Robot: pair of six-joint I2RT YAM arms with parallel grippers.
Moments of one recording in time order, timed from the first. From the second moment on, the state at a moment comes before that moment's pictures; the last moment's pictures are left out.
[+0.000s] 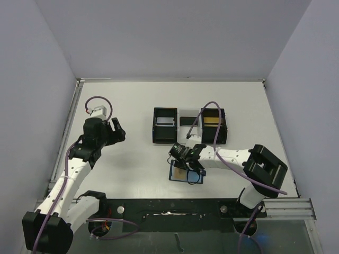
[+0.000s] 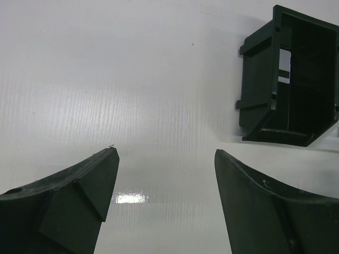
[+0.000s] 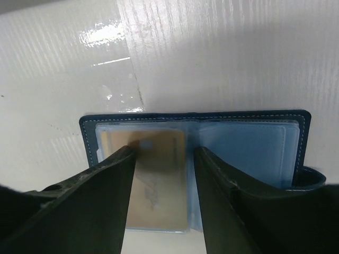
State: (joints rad) left arm -0.19 0.94 0.70 -0.36 -0.04 -0.42; right arm 1.00 1.58 0.88 -0.56 0.41 1.16
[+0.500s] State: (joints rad) left arm -0.22 1.03 0.70 -0.35 0.12 -0.41; right arm 0.98 1.57 0.82 -0.40 0.33 1.09
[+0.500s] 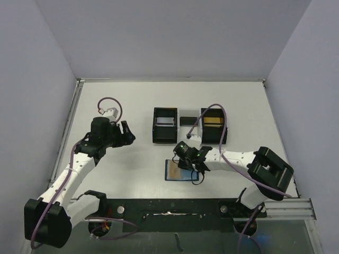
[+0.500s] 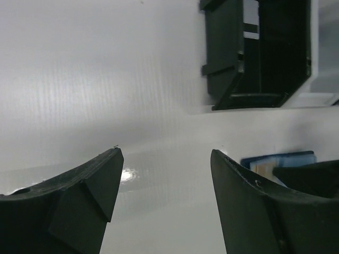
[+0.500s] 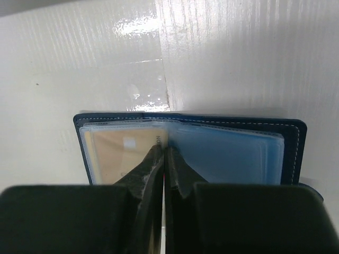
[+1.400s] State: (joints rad) left arm -0.76 1.34 0.48 0.22 0.30 -0.90; right arm 0.78 1.38 0.42 0.16 -0.02 1.06
